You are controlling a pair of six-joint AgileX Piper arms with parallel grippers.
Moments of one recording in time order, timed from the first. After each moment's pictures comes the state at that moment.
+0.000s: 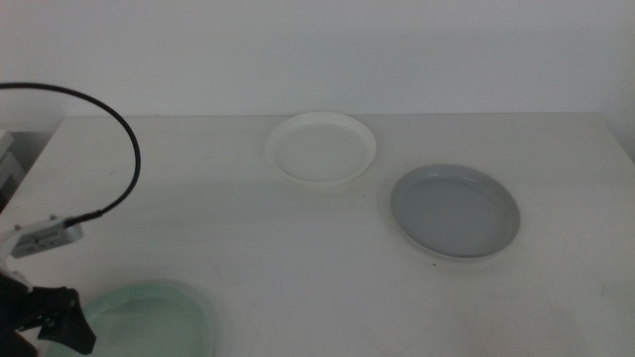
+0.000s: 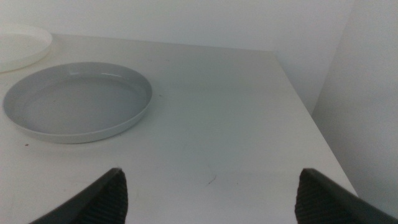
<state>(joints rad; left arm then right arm) 0.38 1.66 -0.80 -0.40 0.93 0.59 -0.05 -0.01 0.03 -0.07 0.29 0.00</state>
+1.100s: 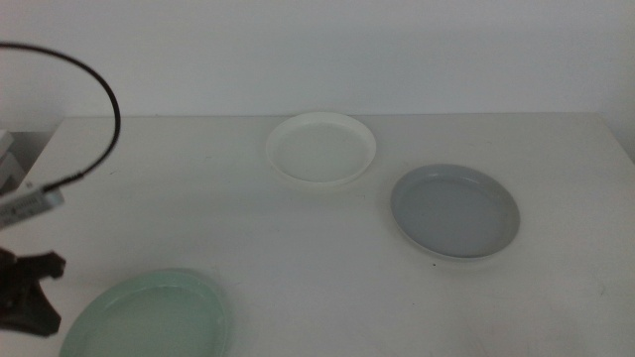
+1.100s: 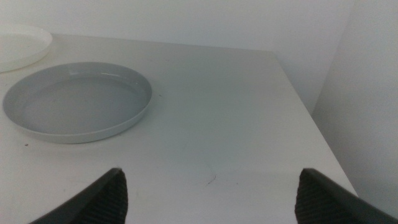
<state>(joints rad) 0.38 1.54 -0.86 -0.42 1.06 0.42 -0.05 -0.01 0.03 -0.07 0.29 0.00</state>
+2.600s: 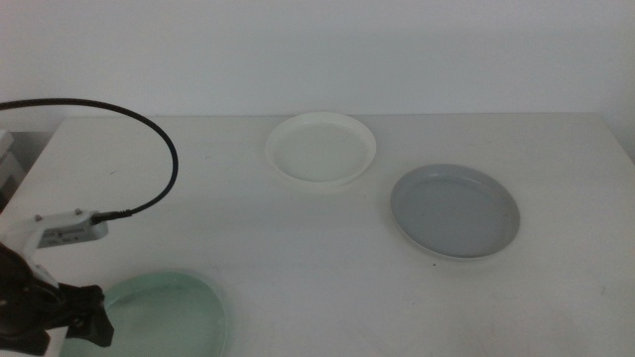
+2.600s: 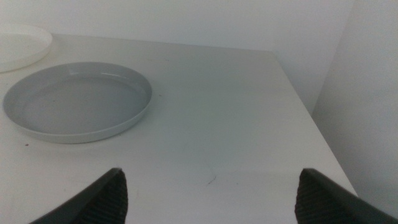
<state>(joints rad) 0.21 1.51 -0.71 -0.33 0.78 0.40 -0.05 -0.01 0.03 -0.07 0.29 0.00</state>
